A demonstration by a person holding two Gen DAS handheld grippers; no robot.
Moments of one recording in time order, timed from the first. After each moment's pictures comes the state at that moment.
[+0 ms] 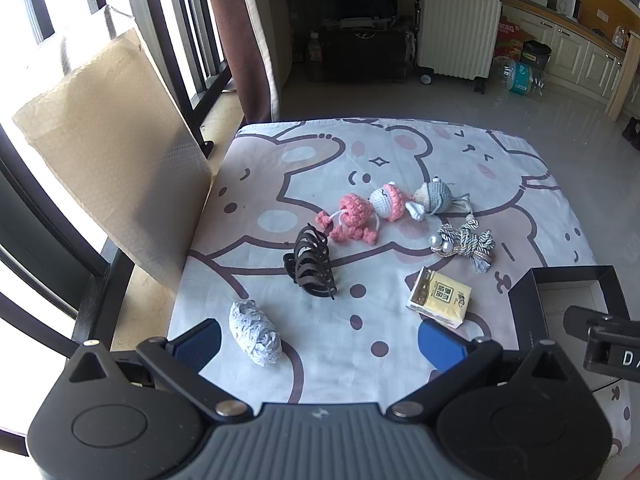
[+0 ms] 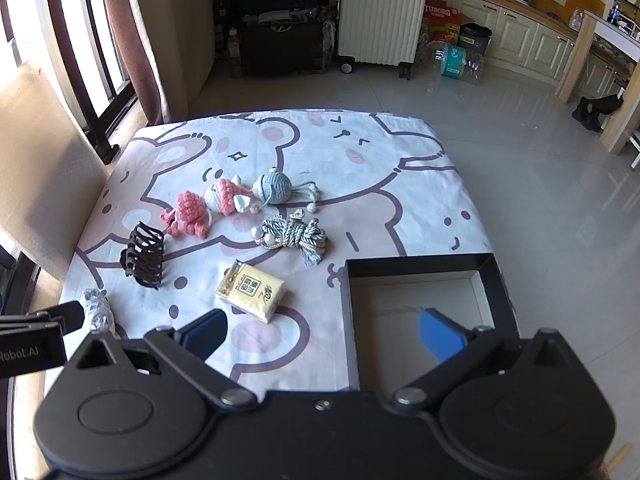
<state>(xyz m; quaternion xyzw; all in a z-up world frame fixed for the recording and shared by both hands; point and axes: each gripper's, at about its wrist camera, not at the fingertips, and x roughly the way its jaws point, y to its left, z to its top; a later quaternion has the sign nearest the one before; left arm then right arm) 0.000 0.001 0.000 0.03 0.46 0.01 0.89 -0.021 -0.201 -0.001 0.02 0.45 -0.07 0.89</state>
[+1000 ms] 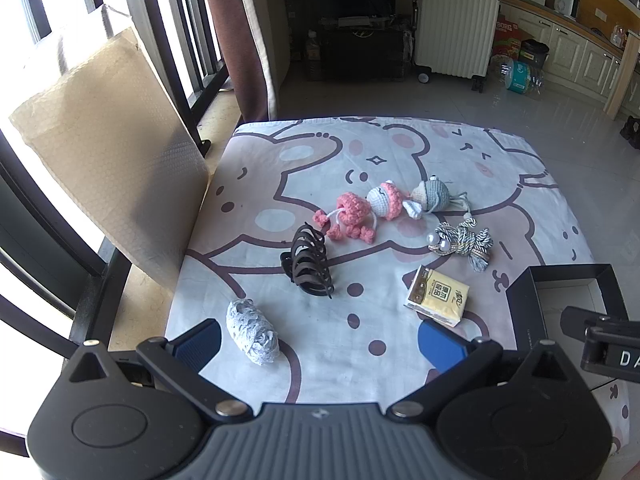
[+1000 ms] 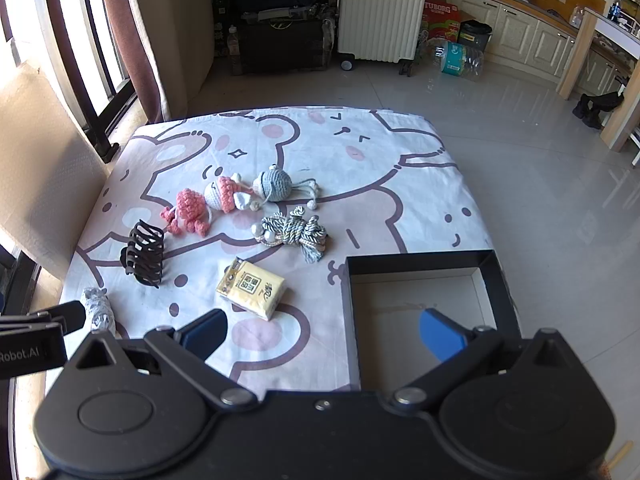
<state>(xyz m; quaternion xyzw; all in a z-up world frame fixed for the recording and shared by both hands) -0.001 -0.001 -0.003 0.04 0.46 0.01 0.89 -0.022 -0.201 -0.004 0.02 0.46 -0.07 0.89</state>
